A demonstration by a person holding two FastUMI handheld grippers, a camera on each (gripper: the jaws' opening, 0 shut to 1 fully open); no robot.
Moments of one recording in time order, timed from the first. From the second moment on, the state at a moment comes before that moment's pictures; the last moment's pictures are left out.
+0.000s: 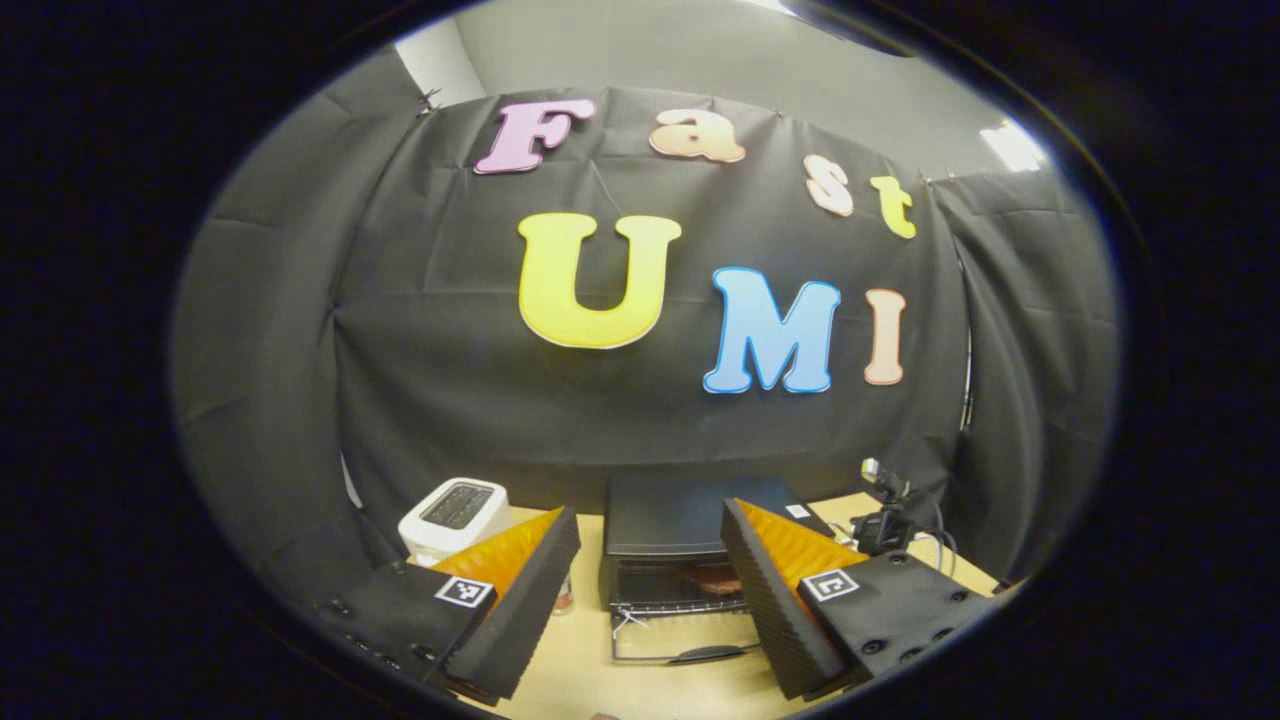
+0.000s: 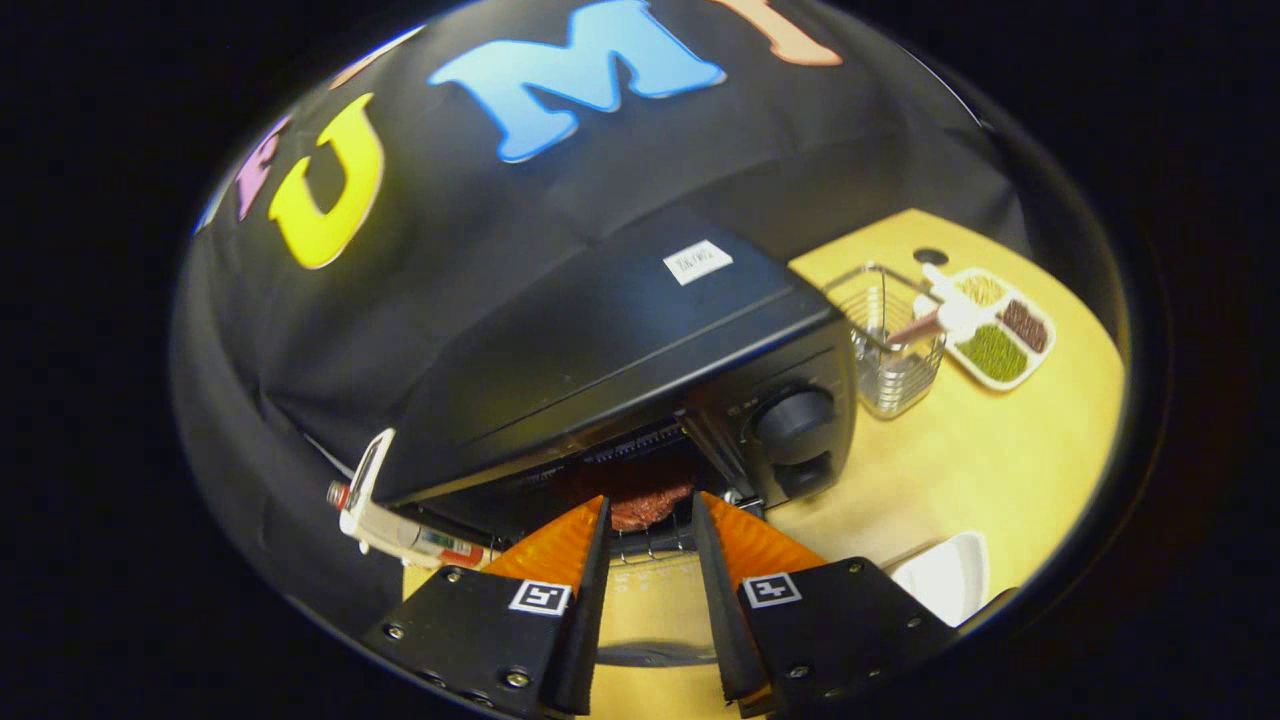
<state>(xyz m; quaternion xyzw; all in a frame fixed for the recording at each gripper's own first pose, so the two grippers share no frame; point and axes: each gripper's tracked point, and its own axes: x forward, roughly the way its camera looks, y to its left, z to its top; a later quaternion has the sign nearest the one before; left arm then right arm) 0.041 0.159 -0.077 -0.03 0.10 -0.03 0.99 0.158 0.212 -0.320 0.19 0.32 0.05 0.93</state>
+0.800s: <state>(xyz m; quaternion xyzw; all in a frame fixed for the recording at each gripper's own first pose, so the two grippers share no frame) 0.050 0.050 -0.056 -0.03 0.05 -0.07 1.00 0.052 0.084 -0.041 0.04 0.02 0.01 1.00</state>
